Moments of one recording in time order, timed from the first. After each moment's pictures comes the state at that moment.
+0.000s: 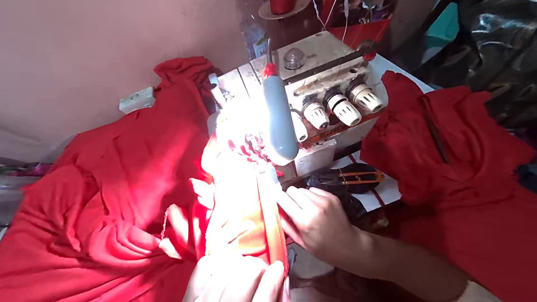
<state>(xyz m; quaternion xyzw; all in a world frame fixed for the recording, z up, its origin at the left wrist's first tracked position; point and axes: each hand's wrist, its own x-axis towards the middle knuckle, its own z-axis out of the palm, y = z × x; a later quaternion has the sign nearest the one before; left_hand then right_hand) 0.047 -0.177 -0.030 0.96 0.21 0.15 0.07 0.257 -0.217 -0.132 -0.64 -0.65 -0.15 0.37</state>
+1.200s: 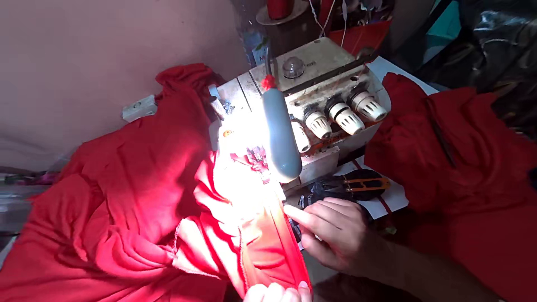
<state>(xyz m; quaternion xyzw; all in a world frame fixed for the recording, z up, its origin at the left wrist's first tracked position) 0.075 -0.214 -0.101 0.96 0.18 0.22 -0.01 0.280 -0.227 -0.143 -0.53 -0.65 -0.11 0.53</state>
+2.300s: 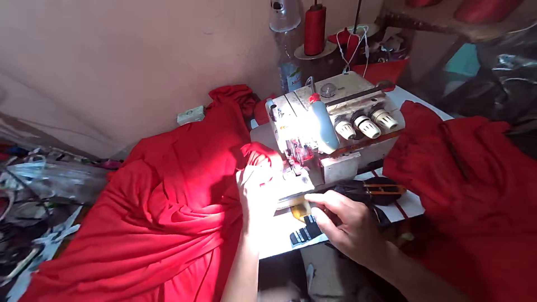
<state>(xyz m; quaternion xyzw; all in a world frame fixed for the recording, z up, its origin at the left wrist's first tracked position) 0.119 -0.094 -0.087 0.82 0.38 0.42 0.12 0.251 -0.228 -0.131 -0.58 -0.59 -0.03 0.56</state>
